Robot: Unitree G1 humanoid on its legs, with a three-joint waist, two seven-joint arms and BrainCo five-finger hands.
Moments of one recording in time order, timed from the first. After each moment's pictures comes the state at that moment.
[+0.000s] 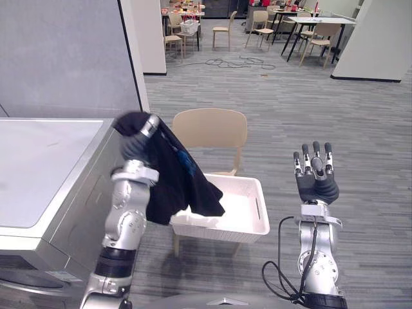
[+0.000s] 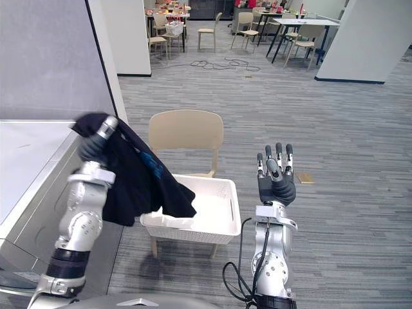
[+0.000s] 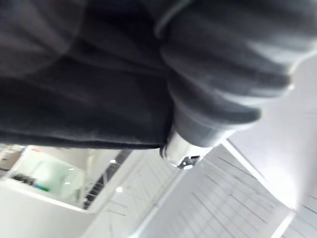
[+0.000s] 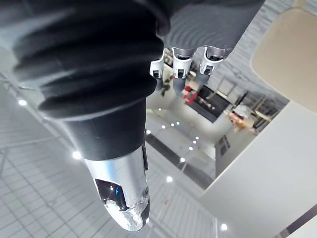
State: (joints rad) left arm -0.23 0.08 -0.02 -0.21 -0.77 -0.13 0.10; right arm 0.14 -0.12 -0.15 -0.29 1.05 -0.17 -0.03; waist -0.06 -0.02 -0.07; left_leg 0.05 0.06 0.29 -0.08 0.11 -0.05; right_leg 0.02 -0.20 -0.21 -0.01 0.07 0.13
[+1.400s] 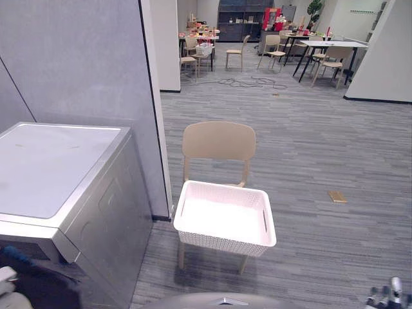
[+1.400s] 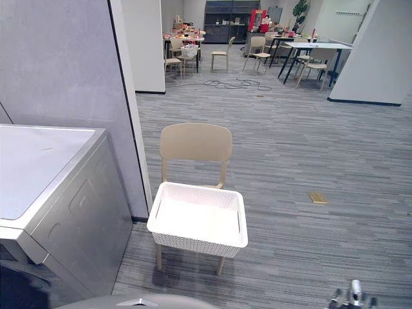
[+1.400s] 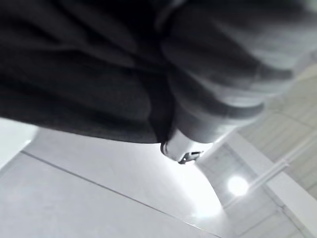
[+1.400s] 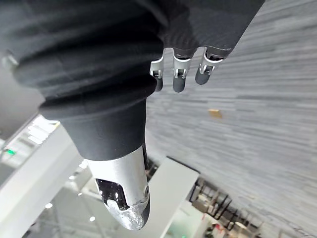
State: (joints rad) left arm 0.37 -0.11 0.81 -0.40 -0.69 -0.23 0.14; right arm 0.39 0.11 -0.88 0.17 1.05 -0.04 0.04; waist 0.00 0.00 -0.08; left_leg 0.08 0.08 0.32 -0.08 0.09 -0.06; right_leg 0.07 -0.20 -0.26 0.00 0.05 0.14
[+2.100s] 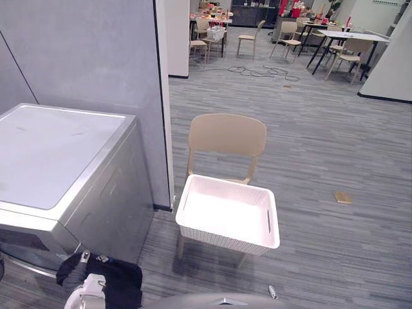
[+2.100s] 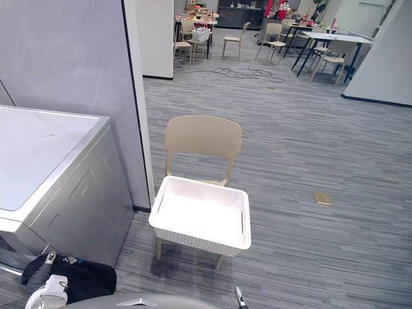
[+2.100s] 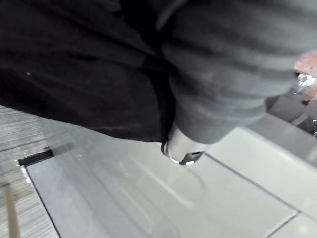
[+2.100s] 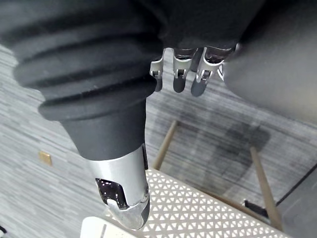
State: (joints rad) left arm 0.33 -0.08 0.45 0.38 -0.71 -0.15 0.12; right arm 0.25 0.05 -0.42 0.93 0.85 0.00 0.07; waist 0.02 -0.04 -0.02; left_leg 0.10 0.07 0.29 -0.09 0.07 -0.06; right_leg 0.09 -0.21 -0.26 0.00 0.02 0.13
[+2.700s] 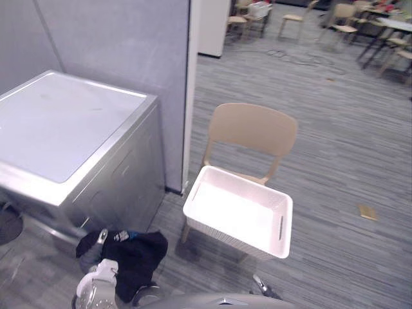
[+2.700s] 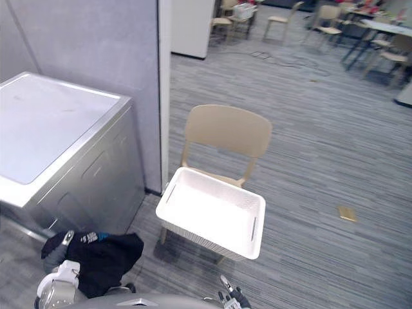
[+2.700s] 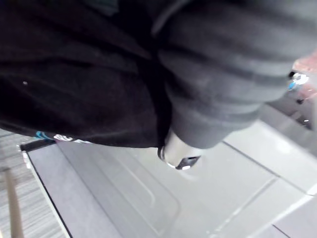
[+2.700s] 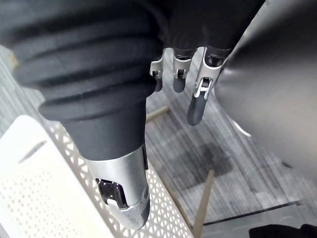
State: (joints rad) left arm 0.31 -0.08 0.30 0.18 -0.74 -0.12 0.05; right arm 0.13 -0.02 -0.24 0.97 0.70 -0.04 0.05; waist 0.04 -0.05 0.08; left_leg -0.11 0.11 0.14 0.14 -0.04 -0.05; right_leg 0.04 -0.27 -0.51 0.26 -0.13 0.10
